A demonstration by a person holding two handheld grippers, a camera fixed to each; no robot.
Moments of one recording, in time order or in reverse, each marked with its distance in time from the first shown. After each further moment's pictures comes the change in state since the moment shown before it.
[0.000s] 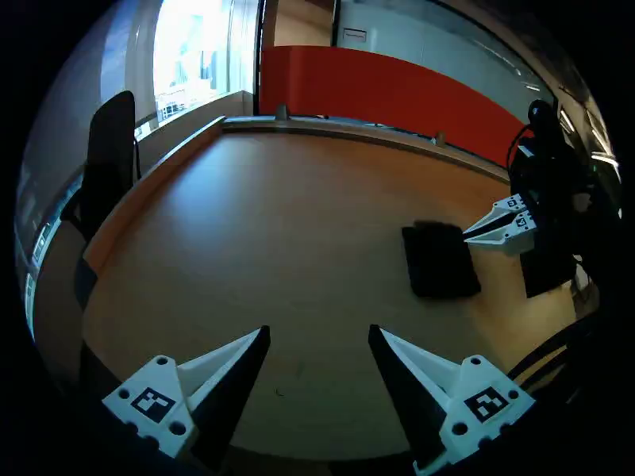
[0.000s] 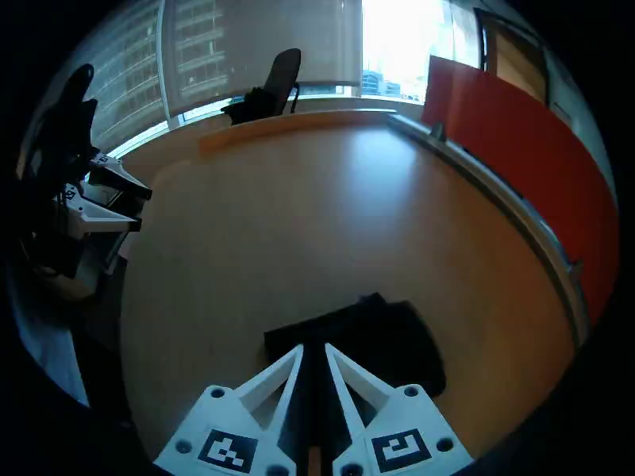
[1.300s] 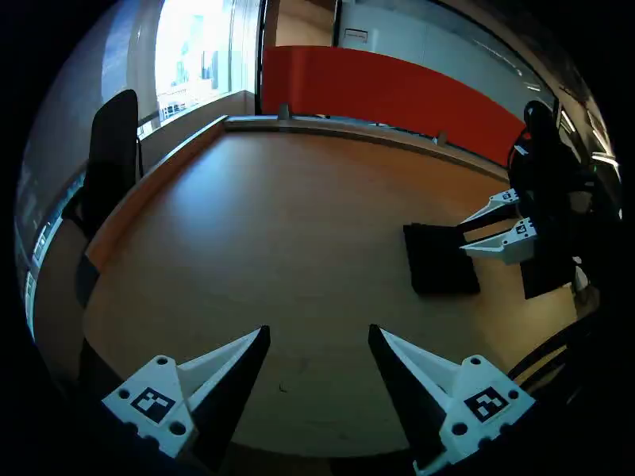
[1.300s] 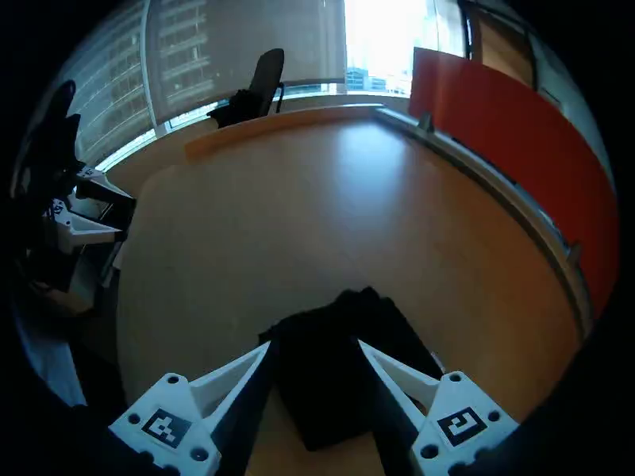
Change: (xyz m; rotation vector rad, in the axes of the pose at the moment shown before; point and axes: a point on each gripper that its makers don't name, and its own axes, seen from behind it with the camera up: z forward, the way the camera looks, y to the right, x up) left arm -0.004 -0.004 -0.003 0.004 0.001 -0.002; right arm 0.002 0.002 0.005 -0.030 0.006 0.054
